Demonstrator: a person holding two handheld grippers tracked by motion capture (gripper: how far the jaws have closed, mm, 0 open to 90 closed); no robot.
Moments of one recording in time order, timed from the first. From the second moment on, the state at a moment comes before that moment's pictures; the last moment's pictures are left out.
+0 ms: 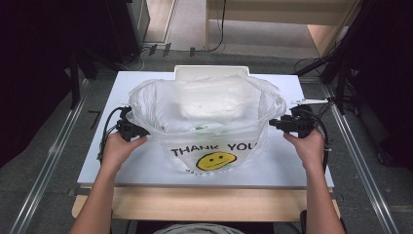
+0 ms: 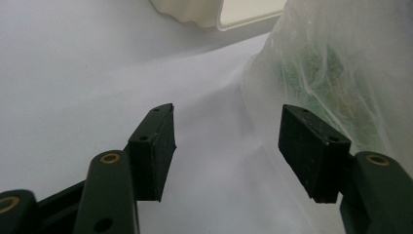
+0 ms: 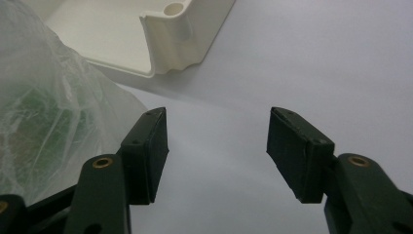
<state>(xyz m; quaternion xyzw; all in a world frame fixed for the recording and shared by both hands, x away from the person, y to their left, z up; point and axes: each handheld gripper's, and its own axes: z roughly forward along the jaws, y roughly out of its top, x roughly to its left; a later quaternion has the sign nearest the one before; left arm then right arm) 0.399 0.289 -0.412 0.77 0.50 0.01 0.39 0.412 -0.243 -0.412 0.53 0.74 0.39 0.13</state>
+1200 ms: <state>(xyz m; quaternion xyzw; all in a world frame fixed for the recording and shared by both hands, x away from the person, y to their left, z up) 0.443 0.289 -0.321 0.83 0.40 0.01 0.39 0.463 -0.244 -0.330 0.42 0.77 0.47 0.09</state>
